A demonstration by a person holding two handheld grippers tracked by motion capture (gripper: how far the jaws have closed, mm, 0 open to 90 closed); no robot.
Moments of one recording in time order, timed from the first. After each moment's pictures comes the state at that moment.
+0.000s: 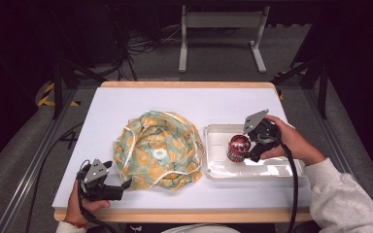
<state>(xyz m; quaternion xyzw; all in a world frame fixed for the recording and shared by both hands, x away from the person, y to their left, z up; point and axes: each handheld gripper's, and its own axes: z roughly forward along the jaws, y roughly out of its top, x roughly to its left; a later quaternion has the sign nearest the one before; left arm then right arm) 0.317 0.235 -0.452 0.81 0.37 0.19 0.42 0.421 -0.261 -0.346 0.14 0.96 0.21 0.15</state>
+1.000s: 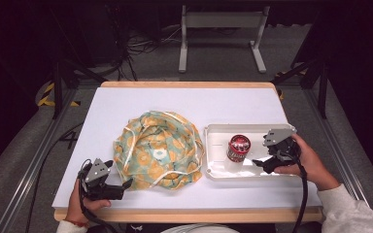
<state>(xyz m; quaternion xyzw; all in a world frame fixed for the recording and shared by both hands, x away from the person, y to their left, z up) 0.319 0.232 -0.452 0.81 0.37 0.19 0.42 0.381 -0.312 -0.376 0.23 0.91 0.25 0.22</state>
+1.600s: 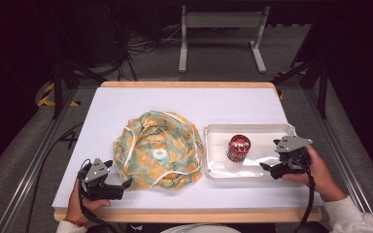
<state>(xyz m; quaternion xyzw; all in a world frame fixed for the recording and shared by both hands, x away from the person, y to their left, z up) 0.319 0.233 -0.452 0.81 0.37 0.19 0.42 0.360 -0.340 -0.391 0.27 0.88 0.29 0.25</state>
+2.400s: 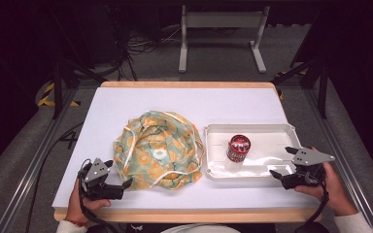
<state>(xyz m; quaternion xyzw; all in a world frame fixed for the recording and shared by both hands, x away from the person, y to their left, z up) 0.319 0.233 -0.452 0.81 0.37 0.19 0.42 0.326 -0.373 -0.404 0.28 0.85 0.35 0.28</state>
